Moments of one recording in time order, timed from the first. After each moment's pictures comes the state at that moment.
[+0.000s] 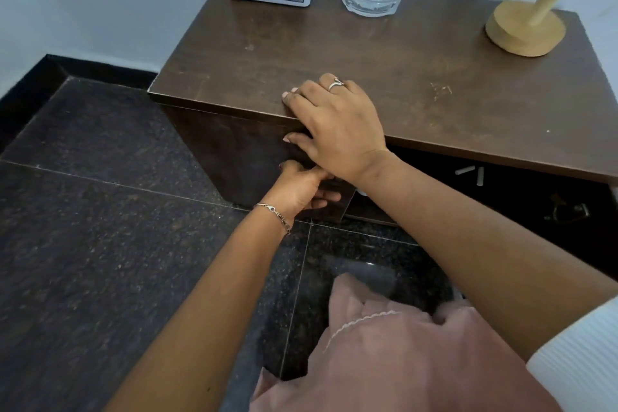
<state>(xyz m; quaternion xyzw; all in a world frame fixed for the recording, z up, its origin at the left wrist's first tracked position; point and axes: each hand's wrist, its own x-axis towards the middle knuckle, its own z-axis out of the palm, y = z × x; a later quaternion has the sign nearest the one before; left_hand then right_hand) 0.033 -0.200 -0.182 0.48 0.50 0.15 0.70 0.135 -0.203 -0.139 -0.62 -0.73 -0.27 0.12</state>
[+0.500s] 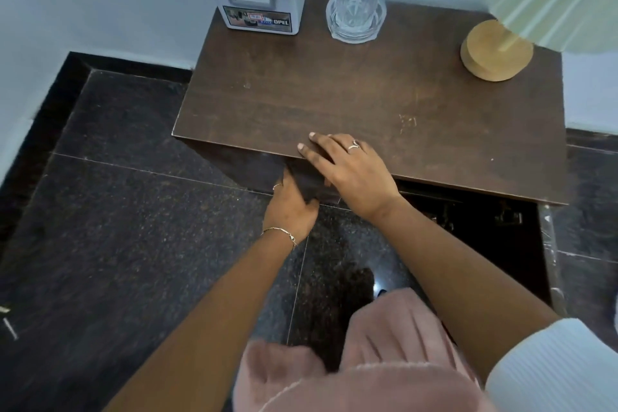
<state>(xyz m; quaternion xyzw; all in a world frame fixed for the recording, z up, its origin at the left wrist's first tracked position) 0.036 -0.222 -0.111 0.68 0.60 0.02 0.42 0.175 -0.249 -0.111 -0.64 -0.77 -0.05 0.04</state>
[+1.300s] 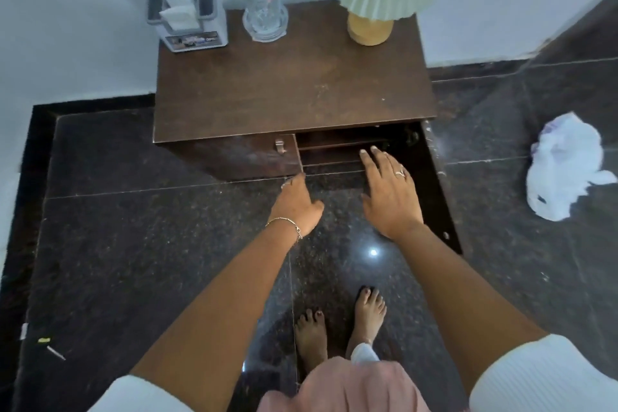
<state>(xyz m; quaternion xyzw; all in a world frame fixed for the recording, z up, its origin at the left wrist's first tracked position) 0.038 -0.336 -0.002 0.77 0.48 -0.17 0.40 0.169 -0.455 -0.029 -0.88 -0.45 0.16 0.01</state>
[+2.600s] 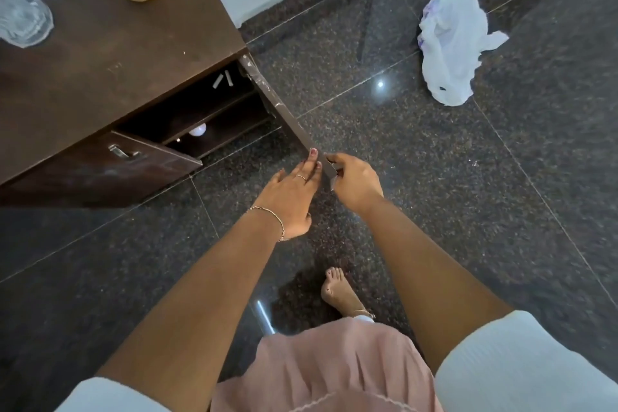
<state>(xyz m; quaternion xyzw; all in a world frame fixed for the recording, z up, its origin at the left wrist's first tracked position) 0.154 -0.545 -0.067 0.94 -0.01 -0.33 0.05 0.232 -0.667 -0.109 -0.88 -0.12 0.33 0.31</state>
